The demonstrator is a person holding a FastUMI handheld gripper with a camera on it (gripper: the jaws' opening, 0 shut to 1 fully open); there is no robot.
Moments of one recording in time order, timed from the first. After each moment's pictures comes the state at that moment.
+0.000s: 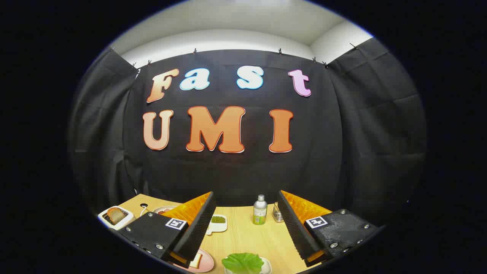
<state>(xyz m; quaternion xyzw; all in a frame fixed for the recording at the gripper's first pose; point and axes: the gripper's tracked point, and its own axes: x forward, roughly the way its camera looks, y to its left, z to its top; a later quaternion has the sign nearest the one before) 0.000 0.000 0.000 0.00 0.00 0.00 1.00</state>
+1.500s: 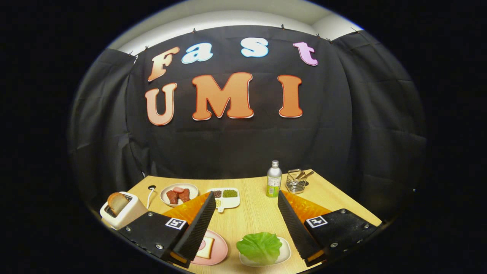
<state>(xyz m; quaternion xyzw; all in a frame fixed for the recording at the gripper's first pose) 0.001 0.019 -0.088 0.00 0.11 0.02 0.99</state>
